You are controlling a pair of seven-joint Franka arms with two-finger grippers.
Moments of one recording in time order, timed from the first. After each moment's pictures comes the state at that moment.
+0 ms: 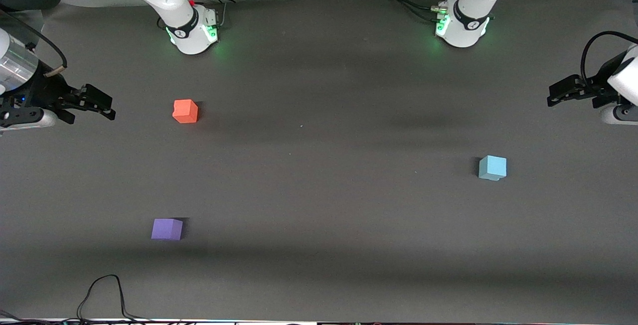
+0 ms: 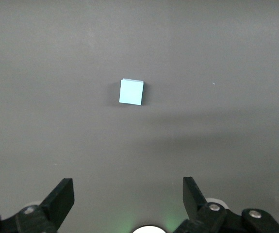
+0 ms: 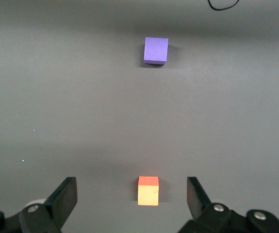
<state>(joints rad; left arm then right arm) 0.00 -0.02 0.01 -1.67 -0.01 1.54 0.08 0.06 -0.06 -0.01 -1.72 0.02 1.69 0.01</state>
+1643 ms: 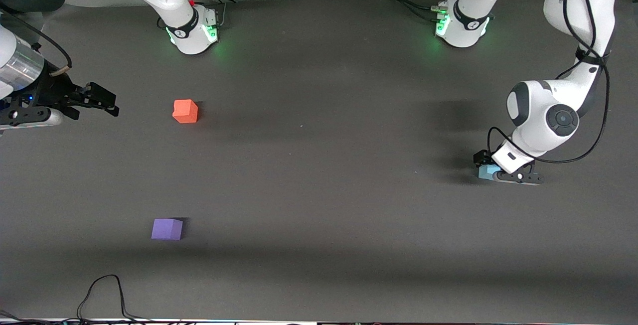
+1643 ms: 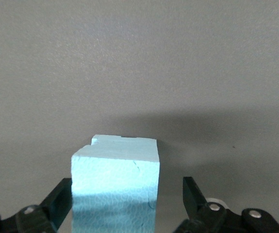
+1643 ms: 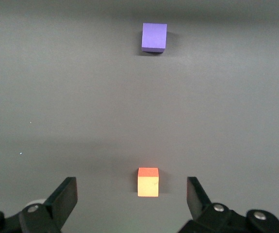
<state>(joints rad) 0.00 0.38 0.01 -2.23 0.00 2.63 0.12 0.06 -0.08 -0.01 -1.76 0.02 1.67 0.01</state>
